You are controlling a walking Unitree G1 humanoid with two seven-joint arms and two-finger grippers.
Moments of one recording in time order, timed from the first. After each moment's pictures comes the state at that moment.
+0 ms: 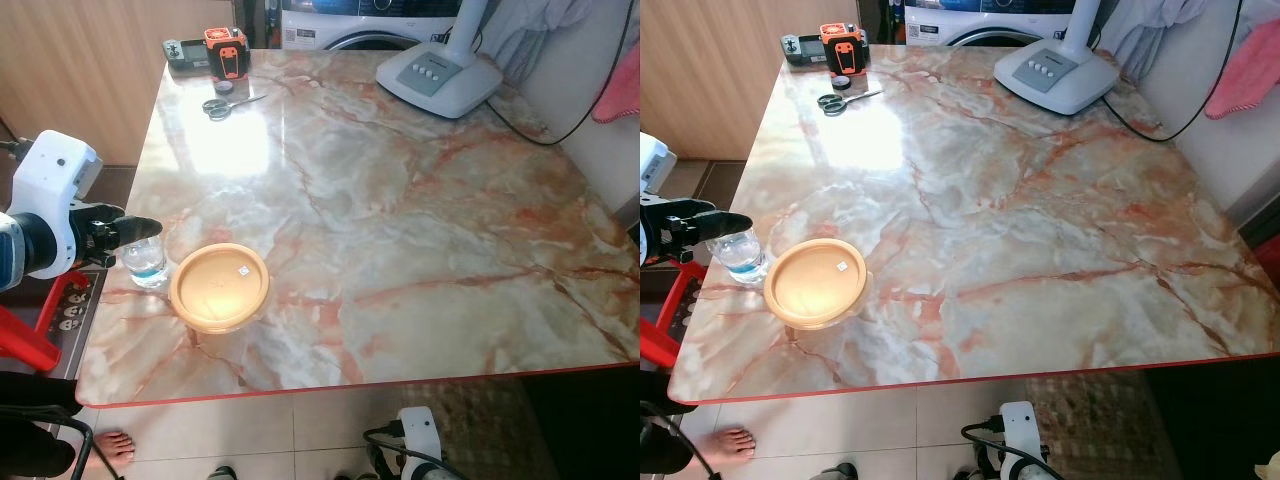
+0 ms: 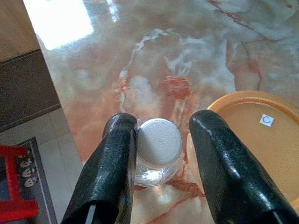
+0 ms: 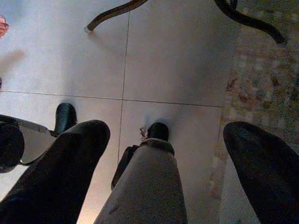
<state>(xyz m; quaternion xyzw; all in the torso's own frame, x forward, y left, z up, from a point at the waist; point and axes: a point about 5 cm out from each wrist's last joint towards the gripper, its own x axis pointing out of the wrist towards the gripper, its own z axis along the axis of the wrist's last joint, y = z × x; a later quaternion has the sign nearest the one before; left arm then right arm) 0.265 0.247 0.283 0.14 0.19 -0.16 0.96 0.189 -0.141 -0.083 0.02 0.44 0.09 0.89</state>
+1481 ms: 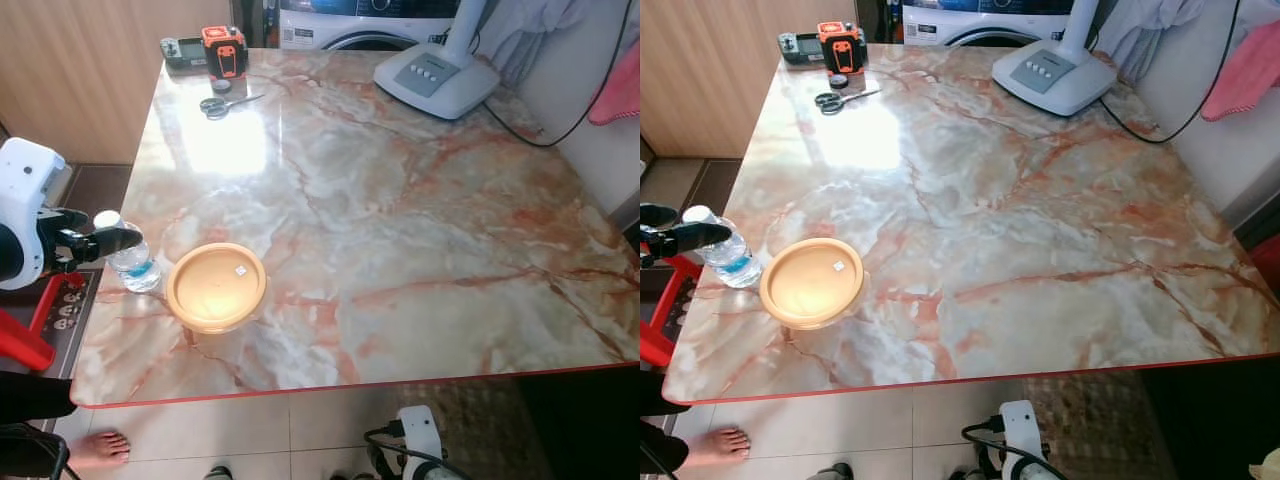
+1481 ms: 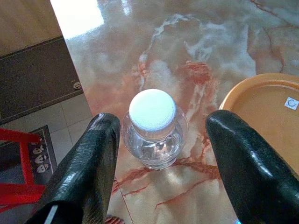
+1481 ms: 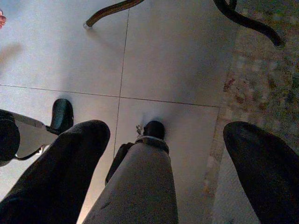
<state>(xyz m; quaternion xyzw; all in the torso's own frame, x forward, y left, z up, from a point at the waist) 0.255 0.268 0.284 0.15 0.20 -0.13 0.96 0.190 -0.144 -0.082 0.01 0.44 0.10 0.89</state>
